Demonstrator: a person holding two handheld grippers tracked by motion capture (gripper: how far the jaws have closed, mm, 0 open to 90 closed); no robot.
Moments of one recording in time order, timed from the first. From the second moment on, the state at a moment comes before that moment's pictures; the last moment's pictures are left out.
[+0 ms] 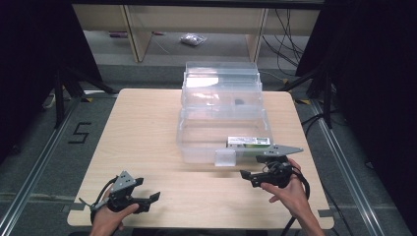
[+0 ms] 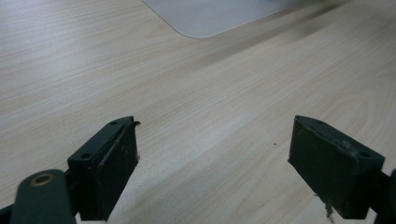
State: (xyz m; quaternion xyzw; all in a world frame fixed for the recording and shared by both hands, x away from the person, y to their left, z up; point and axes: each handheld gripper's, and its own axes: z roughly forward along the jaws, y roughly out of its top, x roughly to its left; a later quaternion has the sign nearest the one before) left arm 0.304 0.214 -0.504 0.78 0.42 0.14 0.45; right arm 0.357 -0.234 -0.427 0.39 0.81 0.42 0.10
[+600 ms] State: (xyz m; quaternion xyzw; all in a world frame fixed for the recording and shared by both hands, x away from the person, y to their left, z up) left arm 0.304 0.214 -0.504 0.78 0.42 0.14 0.45; right arm 0.349 -0.240 -0.443 0.40 0.81 0.43 0.09
